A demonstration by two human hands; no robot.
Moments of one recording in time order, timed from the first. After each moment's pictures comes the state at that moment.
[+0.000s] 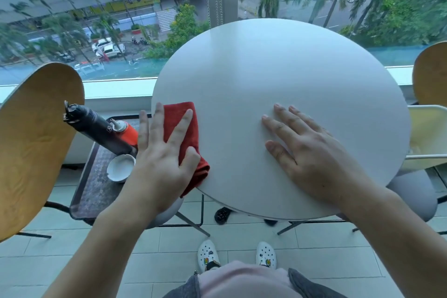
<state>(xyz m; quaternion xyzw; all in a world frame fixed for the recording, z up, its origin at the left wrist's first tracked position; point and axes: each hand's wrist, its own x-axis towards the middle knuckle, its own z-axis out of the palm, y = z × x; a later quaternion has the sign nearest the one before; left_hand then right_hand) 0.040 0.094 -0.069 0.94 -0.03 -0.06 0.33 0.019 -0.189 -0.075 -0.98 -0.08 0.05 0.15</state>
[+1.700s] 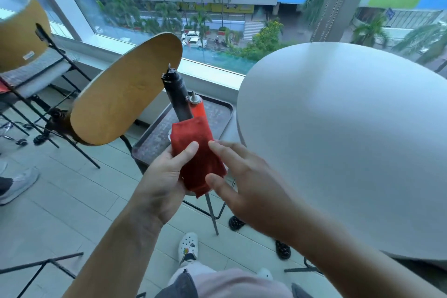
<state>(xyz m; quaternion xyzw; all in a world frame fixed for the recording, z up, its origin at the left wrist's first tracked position) -0.055 0.147 -0.106 0.51 0.23 0.00 0.83 -0.021 -0.031 -0.067 -0.87 -0.35 0.10 0.32</state>
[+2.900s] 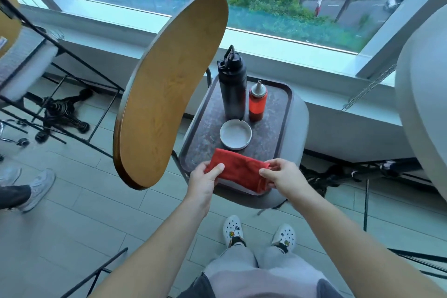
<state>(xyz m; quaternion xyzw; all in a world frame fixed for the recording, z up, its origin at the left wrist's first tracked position) 0.030 0.379 -0.322 0.56 0.42 -0.08 0.71 0.087 0.177 -0.298 -0.79 0.17 0.32 0.50</state>
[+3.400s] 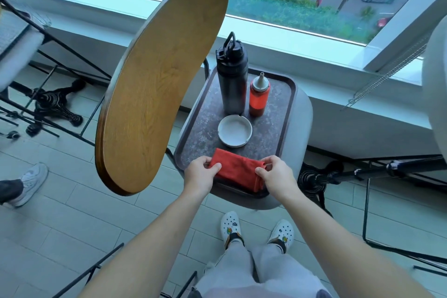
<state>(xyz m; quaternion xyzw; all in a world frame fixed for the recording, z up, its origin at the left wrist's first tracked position) 0.052 0.397 -0.356 0.81 0.34 -0.14 0.46 0.093 0.192 -0.350 -0.87 0.15 0.28 0.39</state>
